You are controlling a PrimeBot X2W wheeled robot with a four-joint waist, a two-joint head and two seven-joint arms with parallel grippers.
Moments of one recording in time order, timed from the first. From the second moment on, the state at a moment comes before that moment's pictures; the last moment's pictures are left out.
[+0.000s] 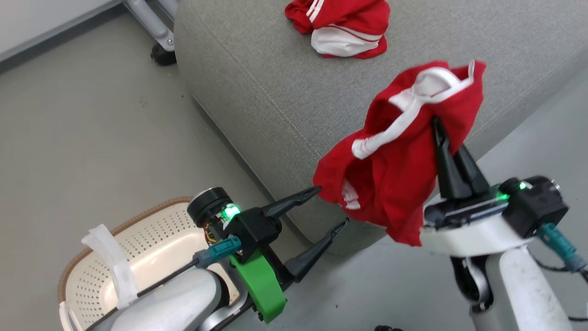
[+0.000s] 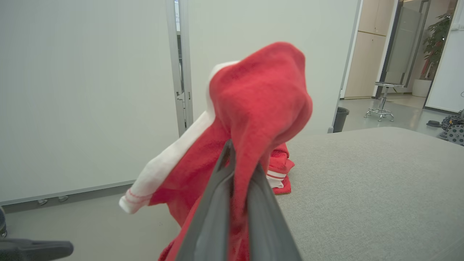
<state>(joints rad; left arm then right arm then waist) -0.56 0.43 -1.01 -0.03 -0.60 -0.12 -0.06 -0.17 -0.05 0.14 -0.10 0.13 0.13 -0.26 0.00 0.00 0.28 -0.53</state>
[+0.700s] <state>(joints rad) -0.71 0.59 -1.01 -0.12 -0.57 -0.13 -0.06 -1.13 -0.23 -0.21 0.17 0.20 0.13 -0.26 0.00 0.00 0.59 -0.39</state>
